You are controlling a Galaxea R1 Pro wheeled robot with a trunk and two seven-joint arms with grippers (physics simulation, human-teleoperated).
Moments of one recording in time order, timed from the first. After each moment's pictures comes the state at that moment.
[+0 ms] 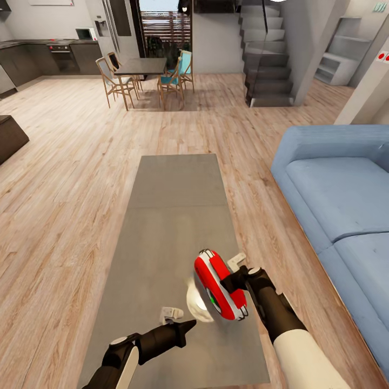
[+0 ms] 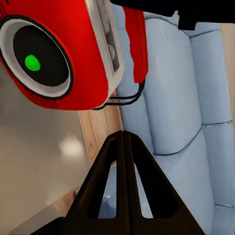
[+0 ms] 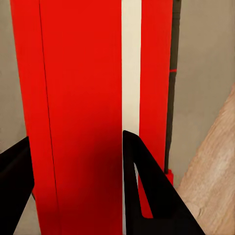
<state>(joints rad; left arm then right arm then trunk) -0.23 -0.14 -0.04 -1.11 0.19 0.48 -0.74 -0.64 0.12 0.00 -0.94 0.64 0.58 0.52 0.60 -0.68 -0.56</state>
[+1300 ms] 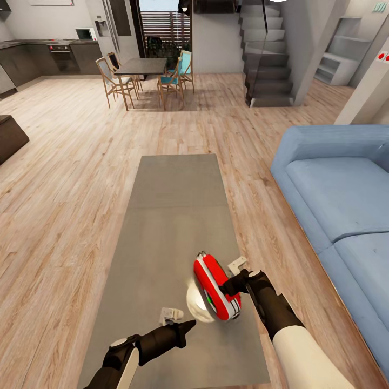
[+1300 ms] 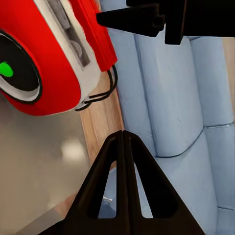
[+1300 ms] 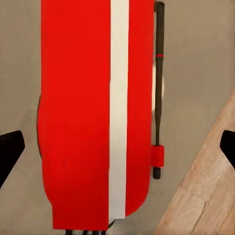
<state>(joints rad) -0.23 -0.14 -0.04 -1.09 0.19 0.44 -0.74 -0.67 0.12 -0.04 -0.83 0.64 0.53 0.49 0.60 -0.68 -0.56</state>
